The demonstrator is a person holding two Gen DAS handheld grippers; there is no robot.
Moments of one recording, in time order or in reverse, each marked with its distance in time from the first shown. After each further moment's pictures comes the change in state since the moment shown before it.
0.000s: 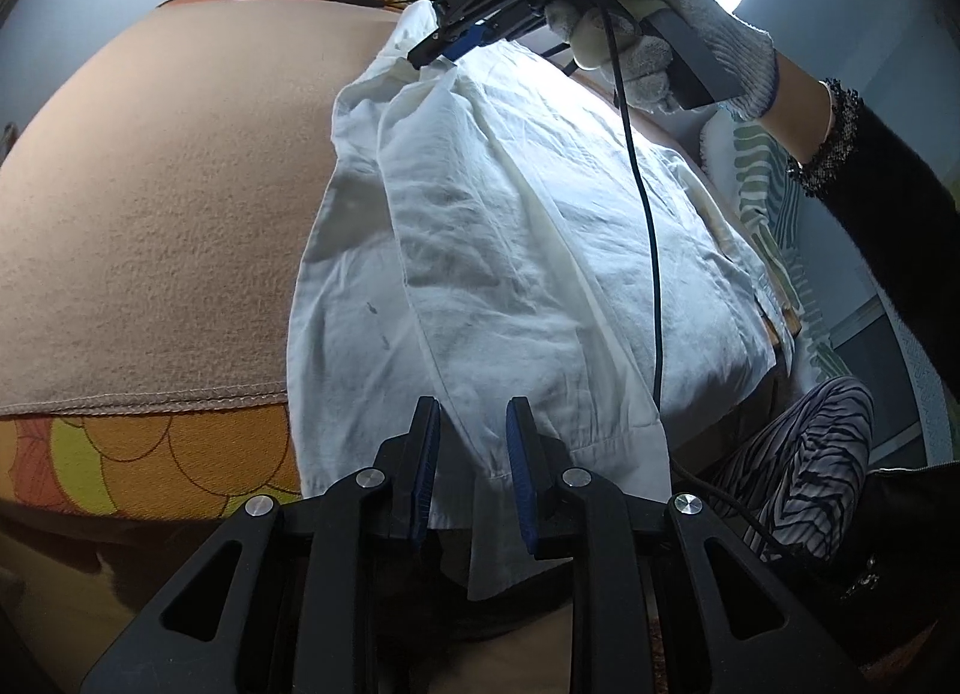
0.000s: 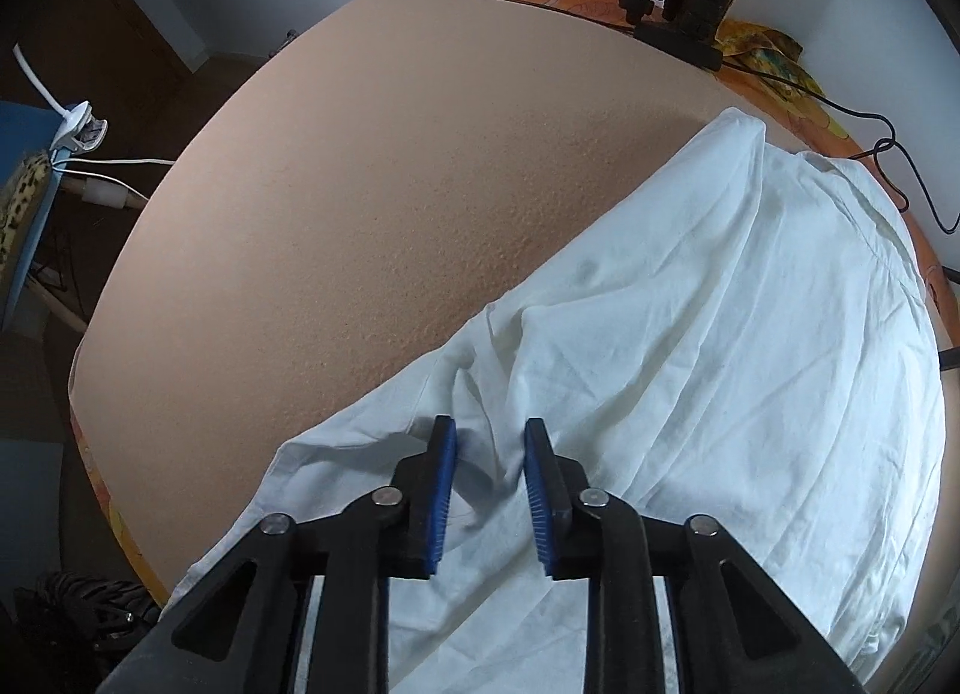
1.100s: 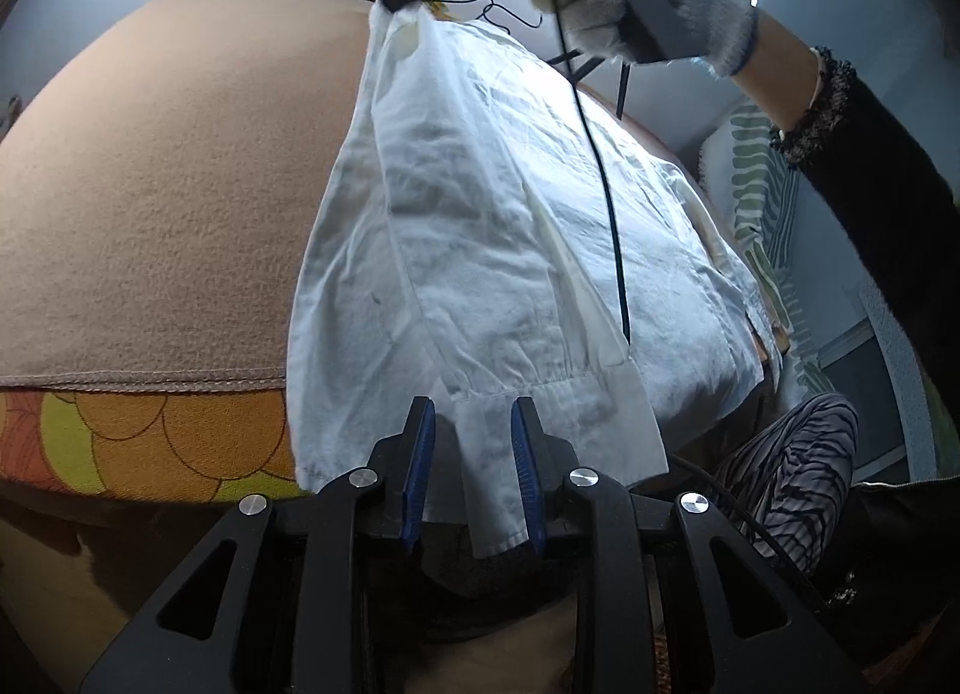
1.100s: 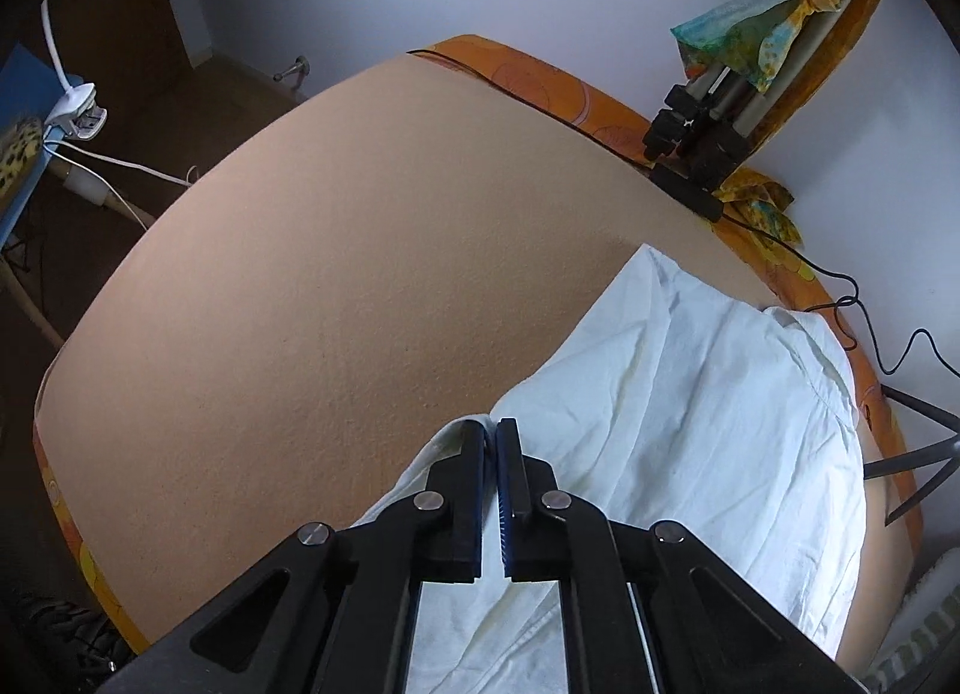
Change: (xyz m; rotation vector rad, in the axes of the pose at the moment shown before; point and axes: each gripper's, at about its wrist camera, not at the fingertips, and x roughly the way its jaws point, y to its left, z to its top) left arm -0.001 0.004 -0.003 -0.065 -0.014 -0.036; right arm -0.022 0.046 0.043 -0.126 -0.115 -0.178
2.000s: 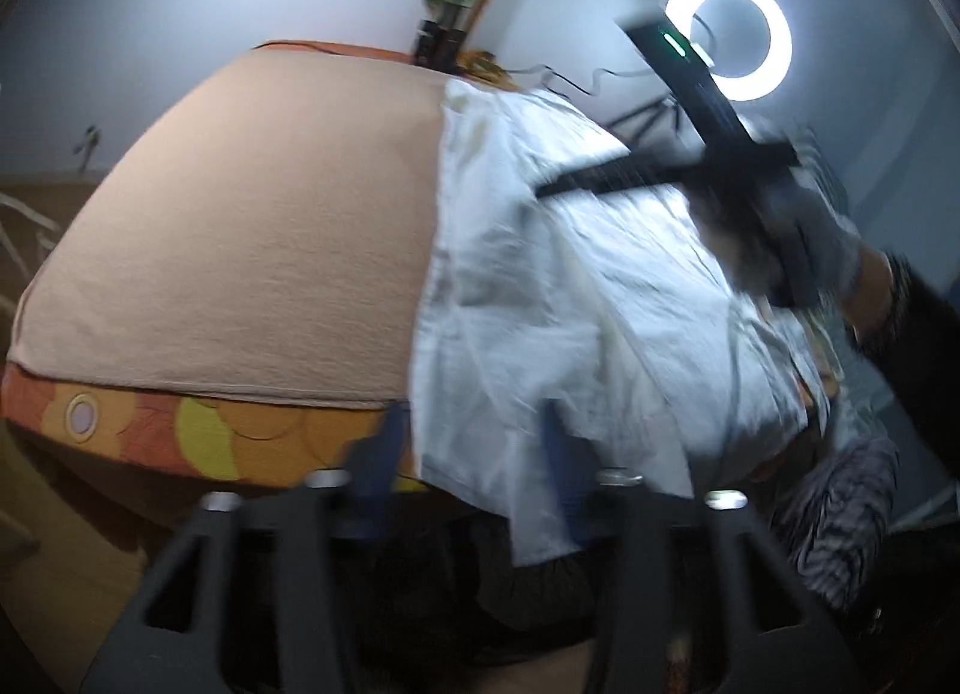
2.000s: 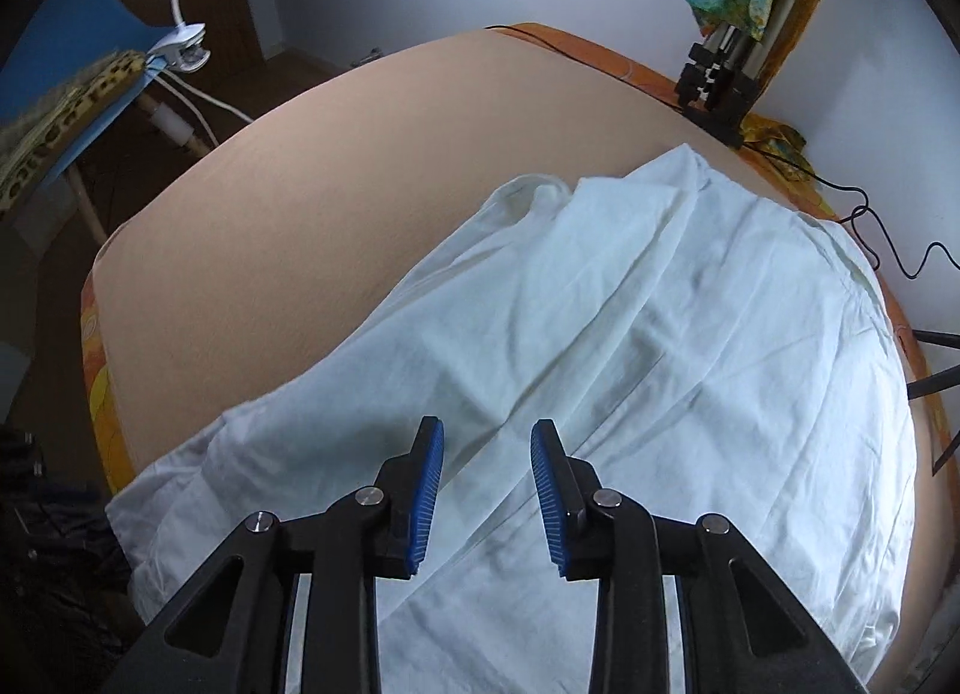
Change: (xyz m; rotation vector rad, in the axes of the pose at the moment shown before) left arm -0.045 0.014 -0.002 -0.041 -0.158 0.177; right arm -0.019 0.014 -0.132 -0.090 -0.096 0.116
